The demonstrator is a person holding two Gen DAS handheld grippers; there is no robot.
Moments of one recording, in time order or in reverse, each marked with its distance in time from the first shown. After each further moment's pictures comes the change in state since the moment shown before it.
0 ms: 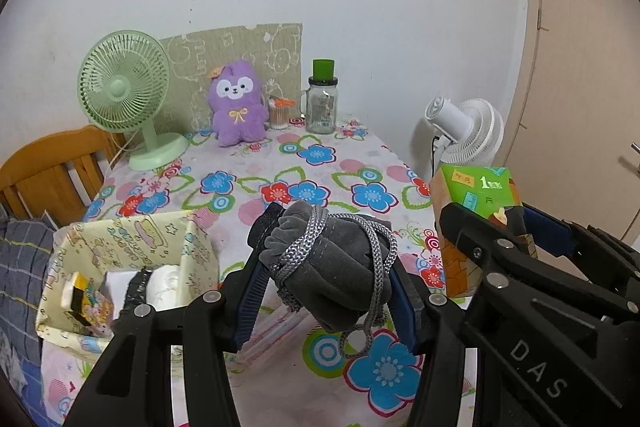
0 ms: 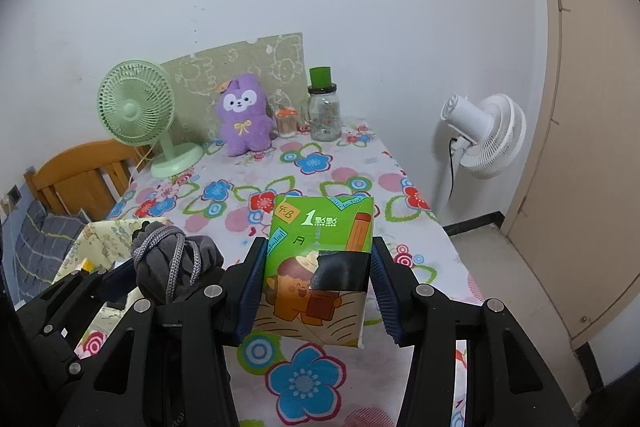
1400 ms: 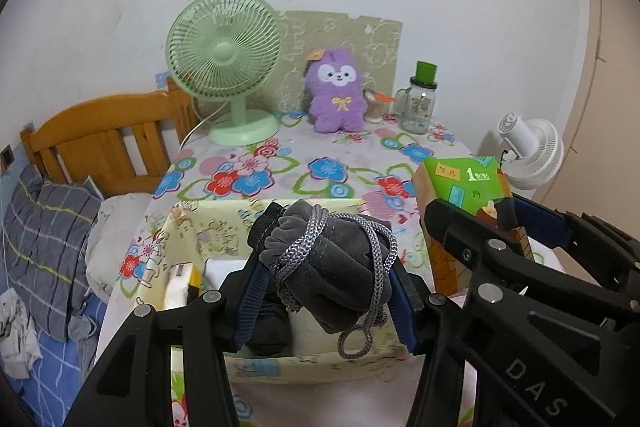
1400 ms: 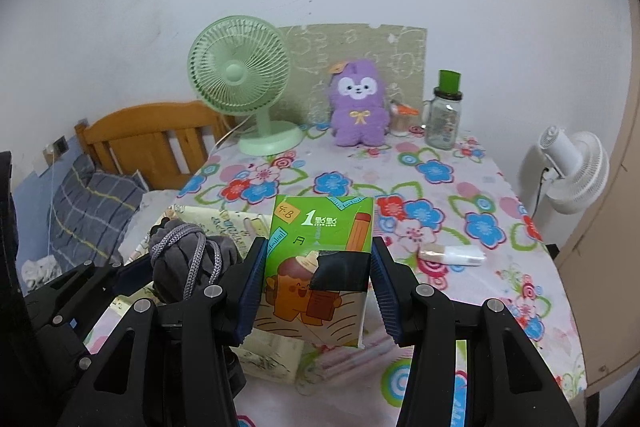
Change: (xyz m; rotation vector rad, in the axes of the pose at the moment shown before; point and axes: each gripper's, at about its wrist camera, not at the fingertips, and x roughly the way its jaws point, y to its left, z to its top) left arm -0.004 0.146 -0.009 -0.124 0.037 0.131; right arm 0.043 0.155 0.008 -0.171 0.046 0.200
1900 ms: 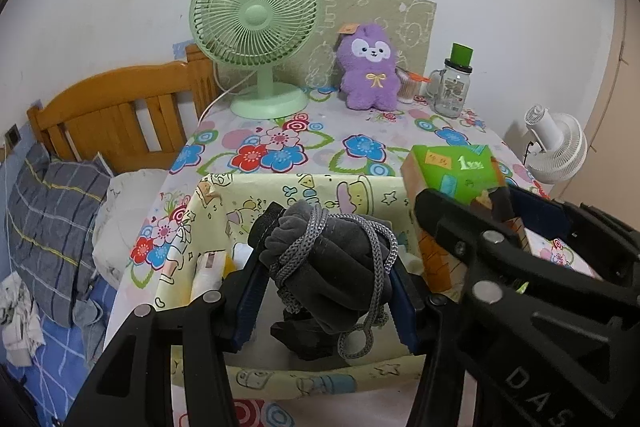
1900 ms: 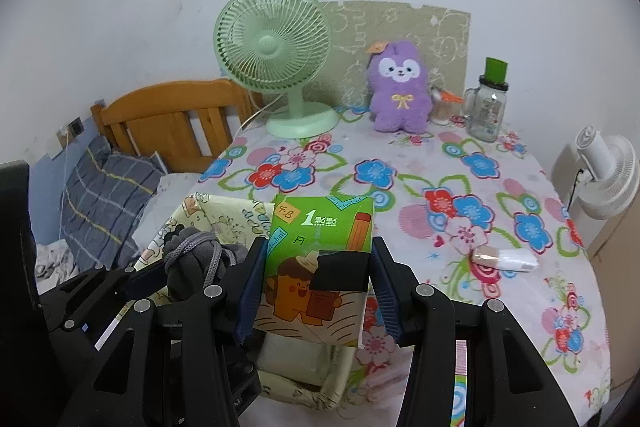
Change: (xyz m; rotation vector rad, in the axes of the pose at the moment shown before) left arm 0.031 0.037 -0.007 -0.039 0.067 0.040; right arm 0.047 0.034 0.003 -0.032 0.062 0.081
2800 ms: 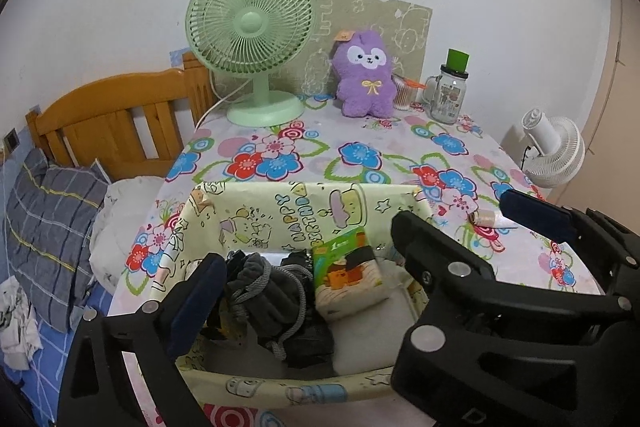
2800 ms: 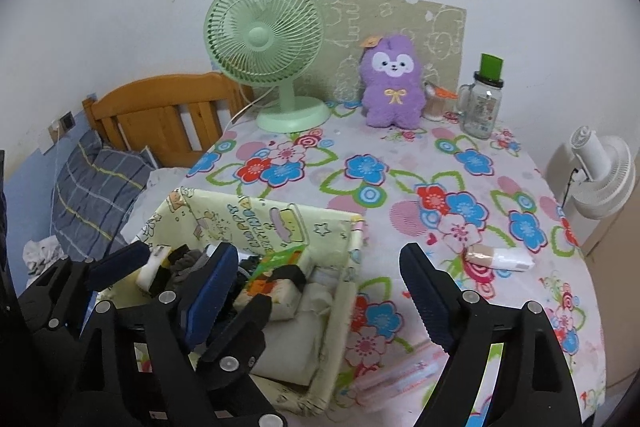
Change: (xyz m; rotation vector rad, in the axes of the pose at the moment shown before) left arm -0.002 -0.008 0.001 0.009 -0.034 -0.006; right arm 0.003 -0.008 -0.002 -0.007 0.008 -0.044
